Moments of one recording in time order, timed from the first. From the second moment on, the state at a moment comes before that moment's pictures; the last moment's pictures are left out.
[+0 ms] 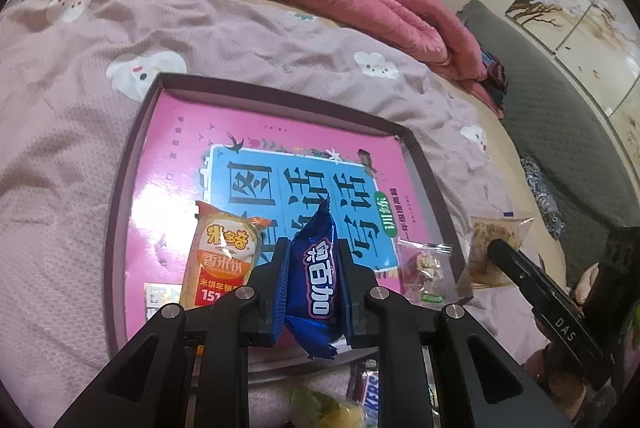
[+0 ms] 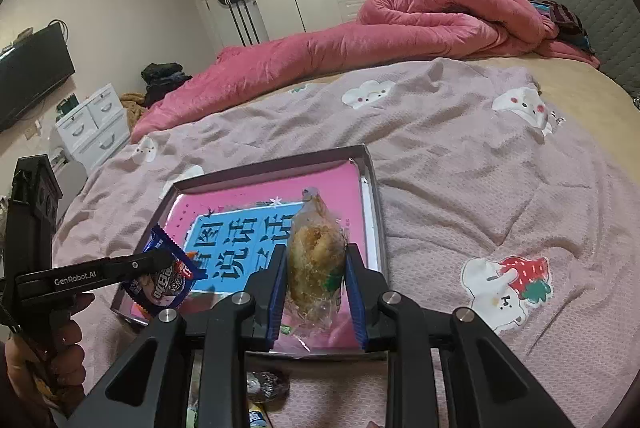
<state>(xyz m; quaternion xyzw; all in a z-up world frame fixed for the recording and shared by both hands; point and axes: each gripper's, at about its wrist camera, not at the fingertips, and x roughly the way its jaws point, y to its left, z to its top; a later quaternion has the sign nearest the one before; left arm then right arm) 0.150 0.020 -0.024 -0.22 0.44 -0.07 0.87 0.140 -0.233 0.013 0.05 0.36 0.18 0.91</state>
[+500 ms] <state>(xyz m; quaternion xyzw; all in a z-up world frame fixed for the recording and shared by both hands) 0.155 0.013 -0.039 -0.21 0.44 -0.08 0.87 0.149 -0.224 -0.007 0.01 0.39 0.15 0.91</state>
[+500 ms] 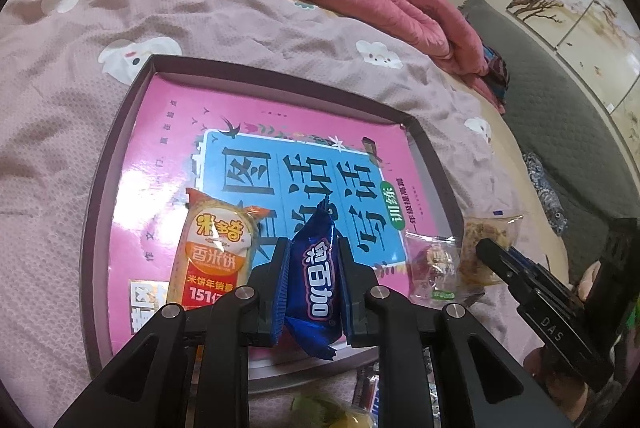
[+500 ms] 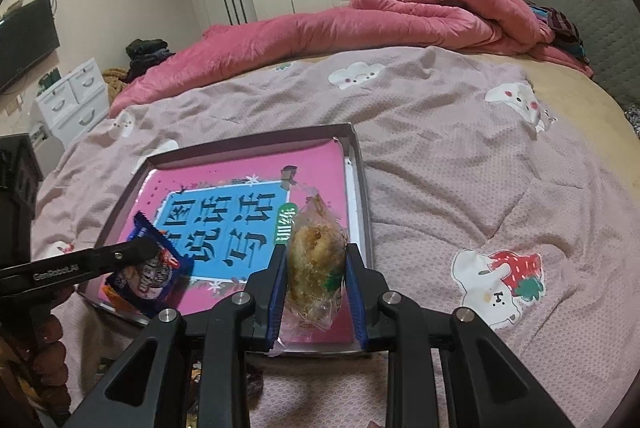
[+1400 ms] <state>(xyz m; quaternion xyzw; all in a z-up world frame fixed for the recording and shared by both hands) 0.146 0.016 -0.039 -0.19 0.45 -0.06 0.87 0.144 -0.201 -0.018 0.01 0.41 0.19 0.89</state>
